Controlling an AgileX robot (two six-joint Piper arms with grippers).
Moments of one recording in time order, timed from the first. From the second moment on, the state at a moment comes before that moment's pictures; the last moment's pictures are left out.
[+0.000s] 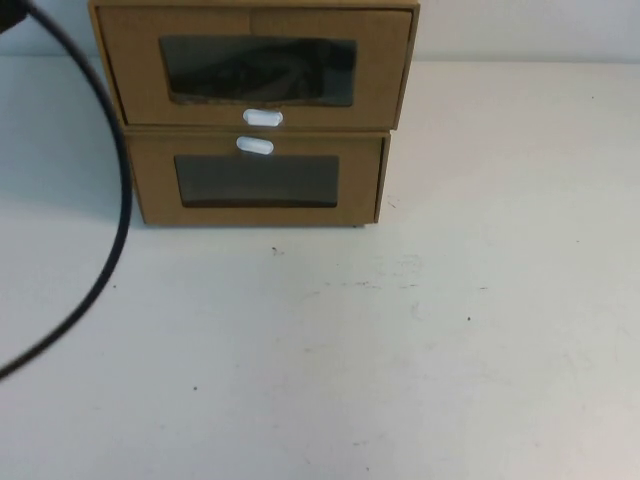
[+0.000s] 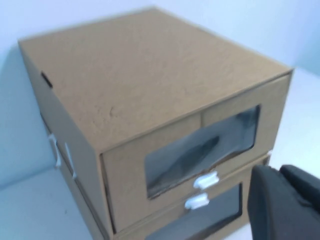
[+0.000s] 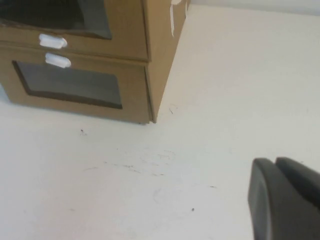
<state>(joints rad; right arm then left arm) 0.43 0.87 -1.05 -0.16 0.76 0.22 0.00 1.00 -1.13 -0.87 0.71 0.97</state>
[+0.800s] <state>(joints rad) 0.43 0.31 -0.30 -0.12 0.08 0.34 0.00 0.04 -0.09 -1.52 0.18 1.47</state>
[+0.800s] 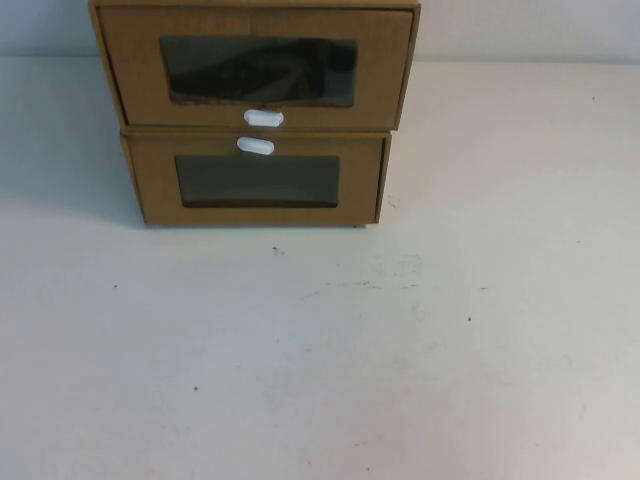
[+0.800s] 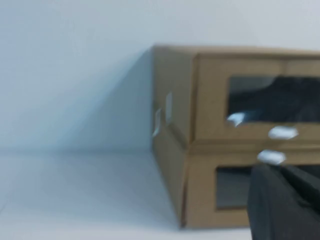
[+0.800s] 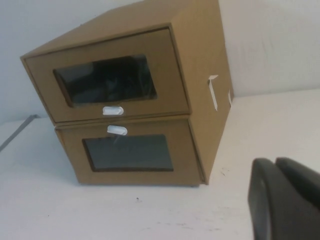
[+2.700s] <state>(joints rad) 0.09 -0.01 0.03 -0.19 0.31 0.25 0.00 0.03 0.03 -1.65 -0.02 1.47</state>
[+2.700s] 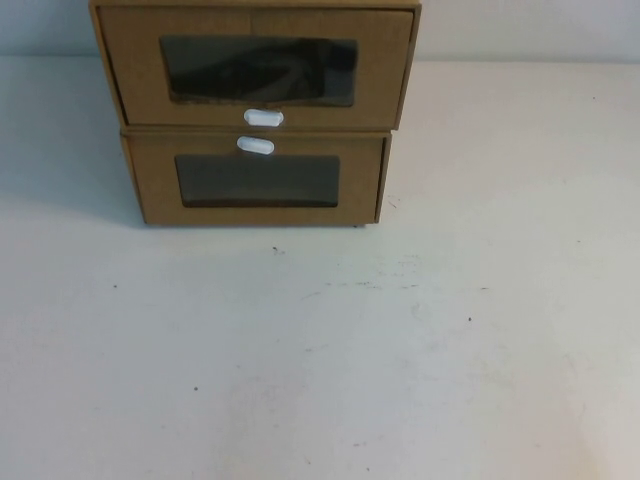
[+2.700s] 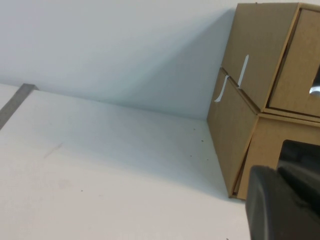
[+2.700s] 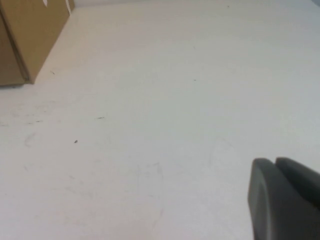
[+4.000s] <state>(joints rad) 0.08 -0.01 0.03 0.06 0.34 -0.09 0.00 0.03 0.03 -1.65 -0.02 1.47</state>
